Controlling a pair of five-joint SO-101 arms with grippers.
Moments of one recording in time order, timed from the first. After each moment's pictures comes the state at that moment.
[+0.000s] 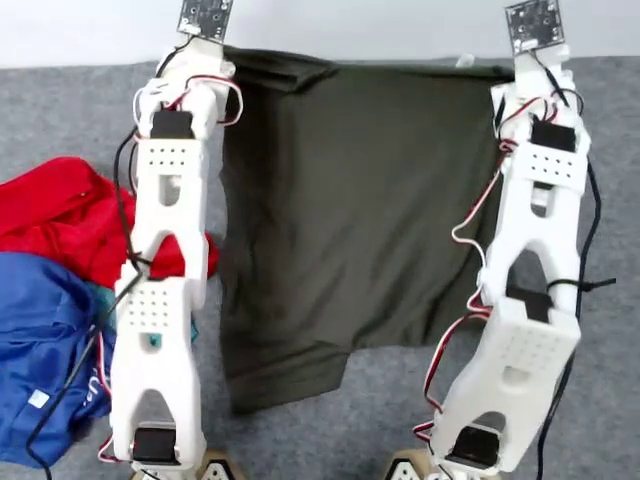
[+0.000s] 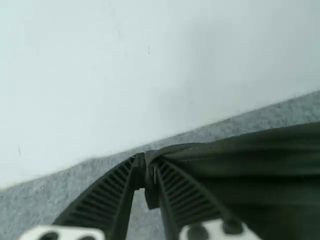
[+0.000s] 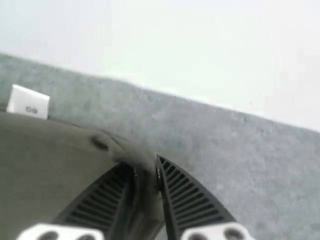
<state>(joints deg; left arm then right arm) -2.5 59.1 -68.3 46.7 -8.7 11.8 35.1 -34.1 36.4 25.5</state>
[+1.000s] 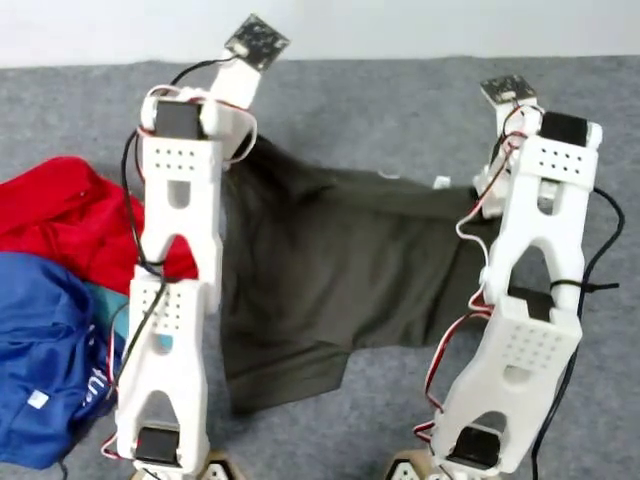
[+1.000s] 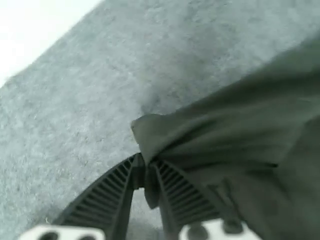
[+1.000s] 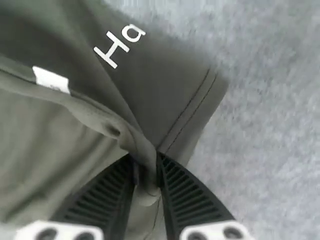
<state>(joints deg) 3.2 55.1 -82.1 99.0 -23.3 12.0 34.1 -39.2 94.2 26.7</state>
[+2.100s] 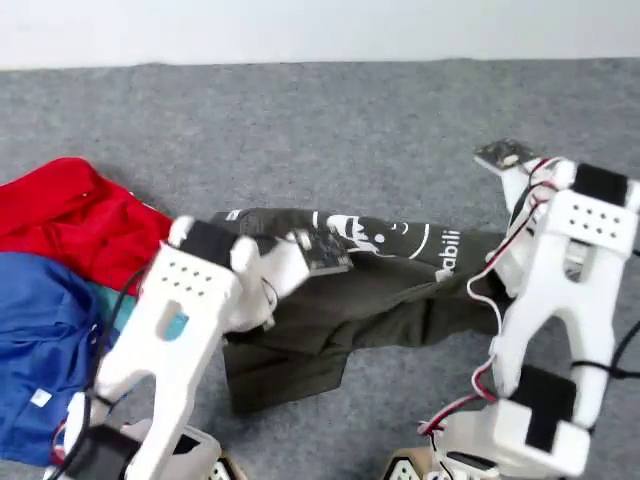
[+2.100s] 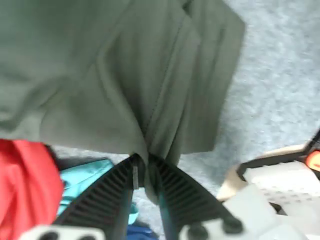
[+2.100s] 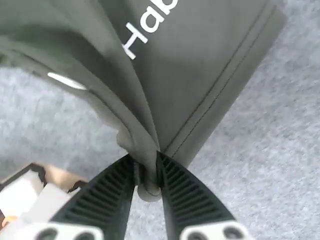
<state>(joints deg) 19.5 -20.1 28.2 98.9 -37.2 17.8 -2.9 2.0 100.3 44.7</state>
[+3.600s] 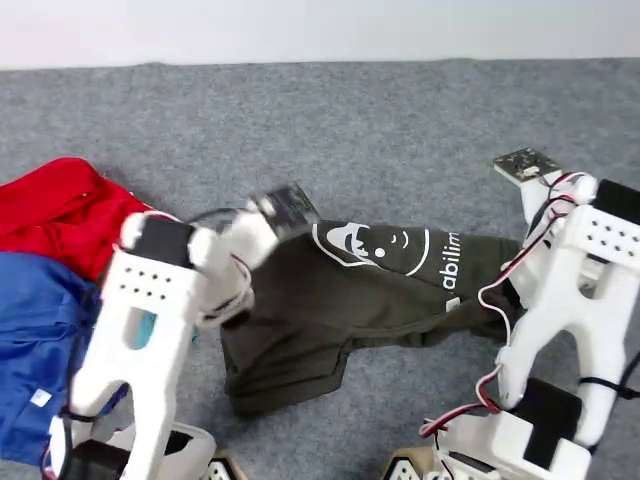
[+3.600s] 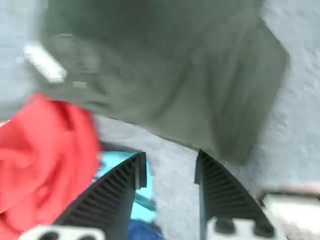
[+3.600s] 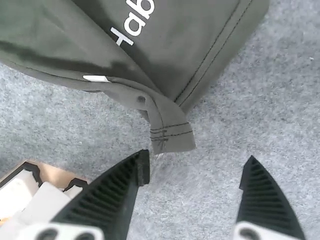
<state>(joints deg) 9.0 -23.1 21.1 95.3 -32.3 21.5 -5.0 4.7 97.8 46.1</state>
